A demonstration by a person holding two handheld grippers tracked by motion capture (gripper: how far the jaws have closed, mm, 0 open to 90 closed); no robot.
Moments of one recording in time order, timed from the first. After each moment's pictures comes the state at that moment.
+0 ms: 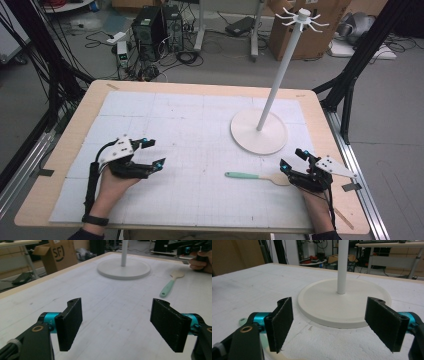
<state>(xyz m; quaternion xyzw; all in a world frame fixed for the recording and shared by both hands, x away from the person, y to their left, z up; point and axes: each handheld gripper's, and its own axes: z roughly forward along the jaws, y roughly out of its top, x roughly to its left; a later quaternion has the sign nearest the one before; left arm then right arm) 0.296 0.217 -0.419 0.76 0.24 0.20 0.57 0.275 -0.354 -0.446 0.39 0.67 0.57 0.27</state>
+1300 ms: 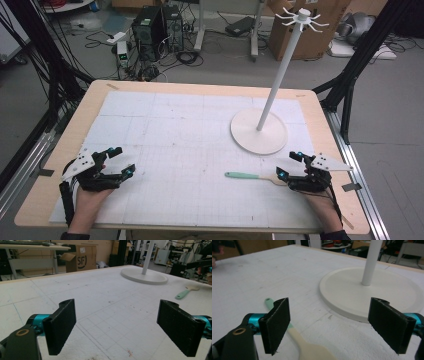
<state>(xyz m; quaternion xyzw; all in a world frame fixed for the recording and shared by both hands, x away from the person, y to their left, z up) 0.273 0.281 -0.452 0.69 0.31 0.21 0.62 0.278 -0.352 -0.437 0.32 0.75 0.54 0.20</state>
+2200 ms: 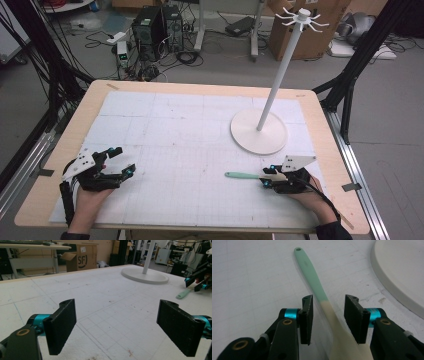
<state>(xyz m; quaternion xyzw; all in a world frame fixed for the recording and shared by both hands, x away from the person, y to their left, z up) 0.273 0.281 -0.452 0.69 0.31 0.21 0.62 0.296 -0.309 -0.450 0.20 0.88 0.42 0.11</state>
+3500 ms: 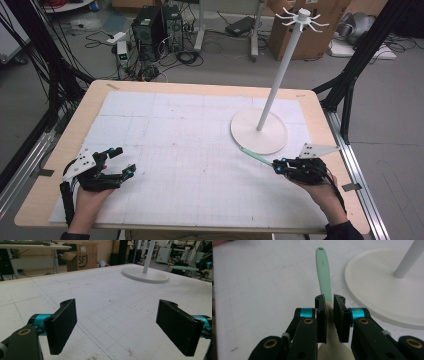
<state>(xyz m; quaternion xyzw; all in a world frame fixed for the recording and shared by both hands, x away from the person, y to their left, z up) 0.272 0.279 -0.452 0.69 0.31 0.22 0.62 0.292 -0.334 -0.391 0.29 0.83 0.46 0.11</state>
